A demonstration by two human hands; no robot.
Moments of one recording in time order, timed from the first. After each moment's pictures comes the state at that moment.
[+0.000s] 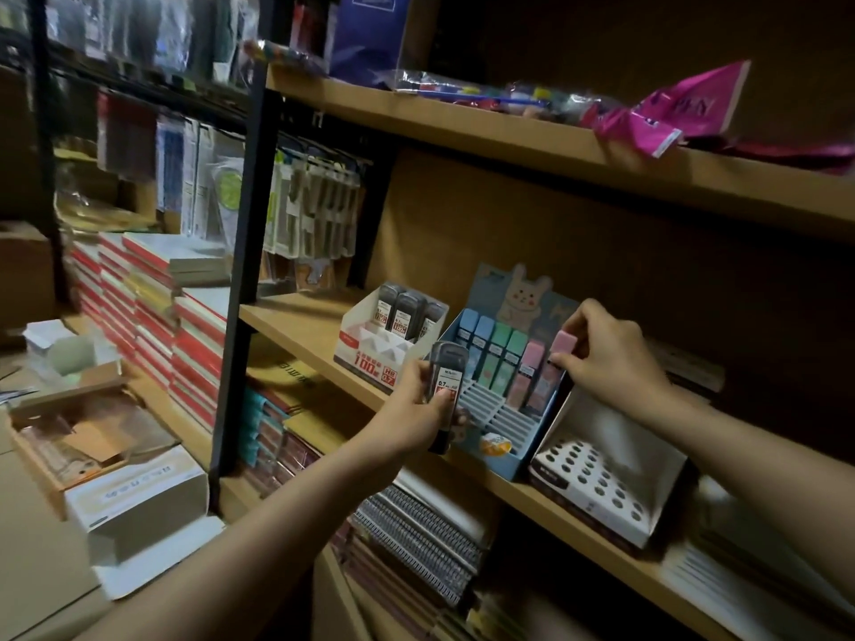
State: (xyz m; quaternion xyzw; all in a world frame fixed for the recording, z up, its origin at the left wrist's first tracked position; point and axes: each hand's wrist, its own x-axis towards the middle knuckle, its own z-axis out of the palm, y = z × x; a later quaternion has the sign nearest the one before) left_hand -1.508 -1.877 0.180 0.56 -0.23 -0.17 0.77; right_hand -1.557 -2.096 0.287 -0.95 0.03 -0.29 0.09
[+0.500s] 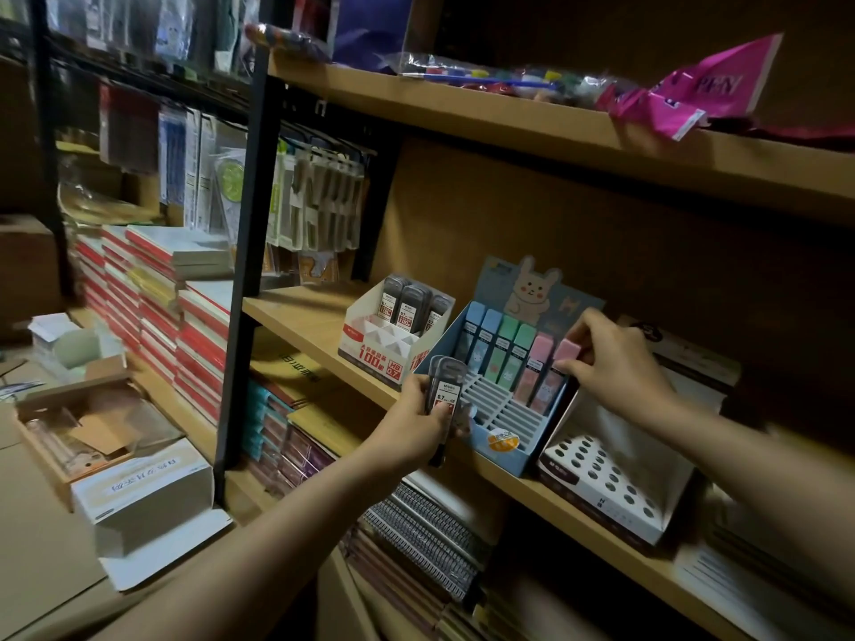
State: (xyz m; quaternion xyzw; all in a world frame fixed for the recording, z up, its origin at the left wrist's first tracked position) left_hand -1.505 -1.881 0.157 0.63 -0.21 -0.15 0.73; right_hand -1.547 -2.106 0.267 -0.96 0.03 -0.27 0.08
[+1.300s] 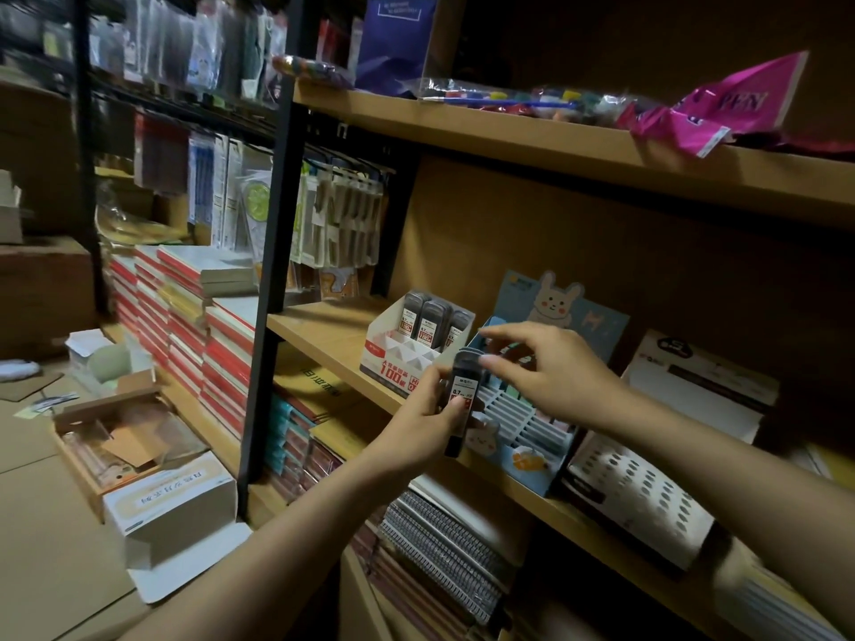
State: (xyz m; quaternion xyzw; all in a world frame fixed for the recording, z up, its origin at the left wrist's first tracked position) left_hand -1.501 -1.861 0.173 0.58 -0.29 -0.12 0.75; right_hand -1.542 -2.016 0.279 -0.97 -0.11 -0.20 0.13
